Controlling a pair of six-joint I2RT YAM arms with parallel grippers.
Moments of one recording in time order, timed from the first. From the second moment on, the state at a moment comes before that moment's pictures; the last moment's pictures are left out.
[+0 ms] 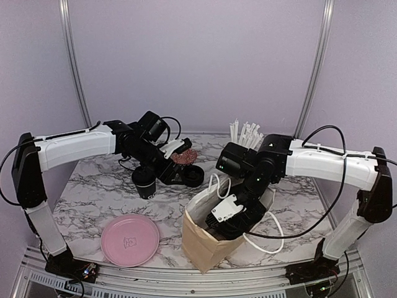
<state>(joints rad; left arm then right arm) -0.75 1.76 1.47 -0.70 0.35 0.07 1.05 1.59 1.39 -1.22 -0.13 -1.06</state>
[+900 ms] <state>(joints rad) -0.75 1.67 1.47 -0.70 0.29 0.03 1.01 1.71 1.48 -1.25 -0.19 -0.99</state>
